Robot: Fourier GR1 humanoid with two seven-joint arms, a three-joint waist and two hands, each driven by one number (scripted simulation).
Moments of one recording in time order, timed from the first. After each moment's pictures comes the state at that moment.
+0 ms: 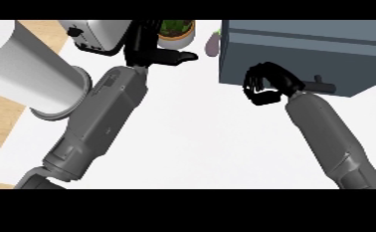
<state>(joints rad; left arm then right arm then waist) -0.95 0.13 -0.24 -0.65 0.68 0.13 -0.53 -0.70 -0.29 0.19 -0.69 0.49 0.19 -0.35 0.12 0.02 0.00</state>
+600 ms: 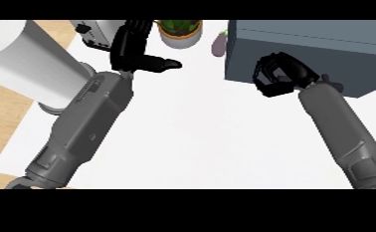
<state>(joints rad) -0.87 0.19 -0.26 -0.73 0.68 0.05 -0.49 -0.77 -0.33 0.08 -0.58 0.39 0.29 -0.43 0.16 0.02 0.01</state>
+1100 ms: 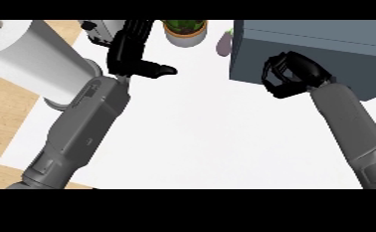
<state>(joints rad) -0.83 0.21 -0.26 -0.76 0.69 0.00 -0.49 -0.74 -0.38 0.05 -0.62 0.31 0.44 -0.42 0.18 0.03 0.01</state>
